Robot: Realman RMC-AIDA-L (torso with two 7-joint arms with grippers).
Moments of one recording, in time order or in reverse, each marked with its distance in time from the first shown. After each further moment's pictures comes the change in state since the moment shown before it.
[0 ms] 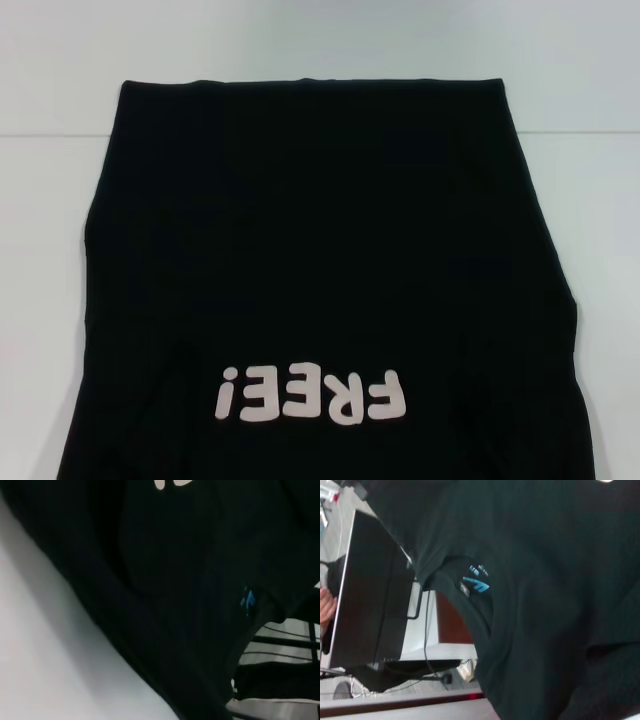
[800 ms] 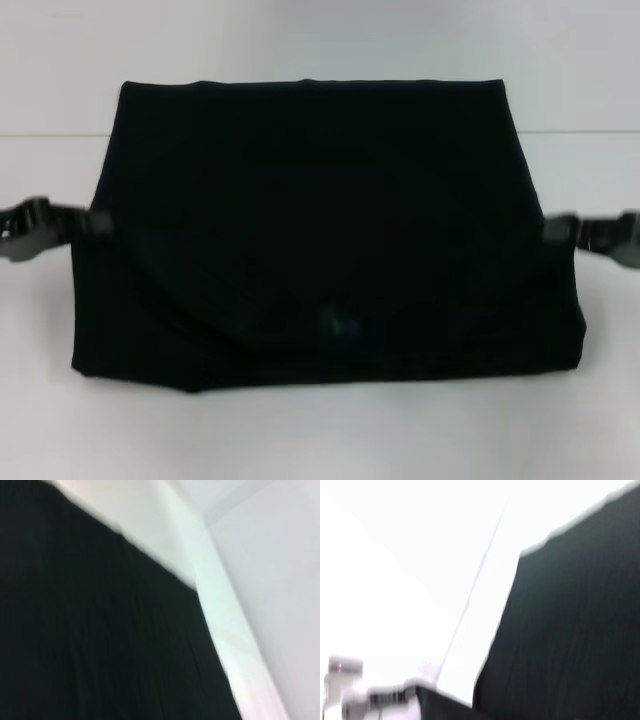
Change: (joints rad) left arm -0.036 0.014 -0.564 -0.068 -0.302 -0.417 -0.017; right arm -0.047 -0.029 0.519 0.105 0.415 0.314 0.067
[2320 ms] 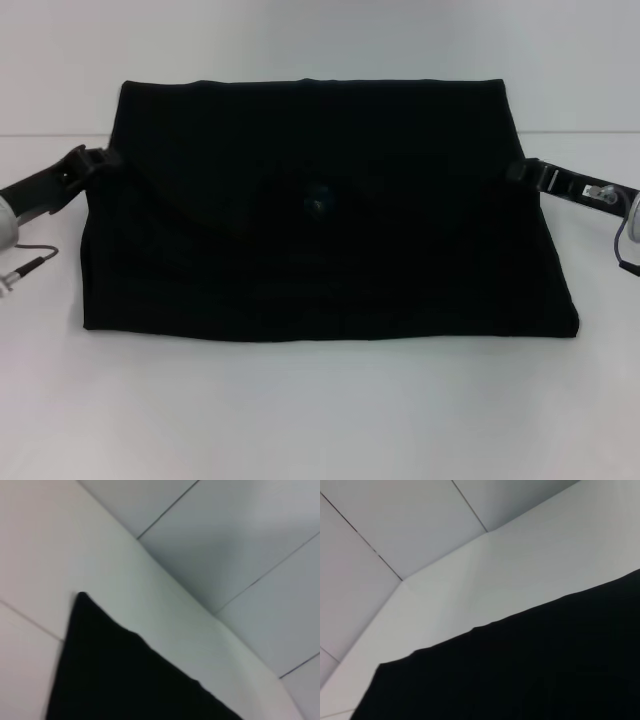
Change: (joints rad) left arm -0.032 -0.184 0.027 -0.084 -0.349 -0.609 0.207; right arm 0.105 0.139 -0.157 0.082 0.207 0.749 -0.244
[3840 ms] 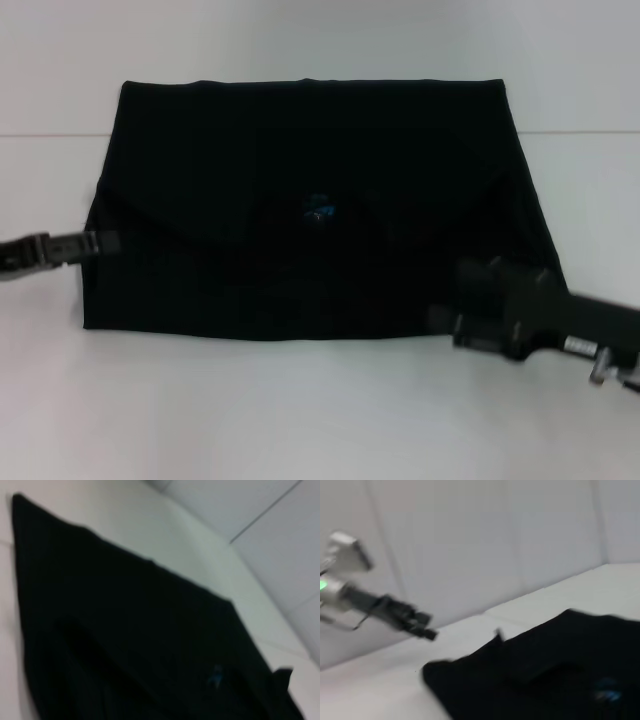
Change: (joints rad) left arm 0.139 0.159 0.271 0.110 0.118 0.437 -0.079; right arm -0.208 0.013 -0.139 0.019 0.080 -0.549 -0.764
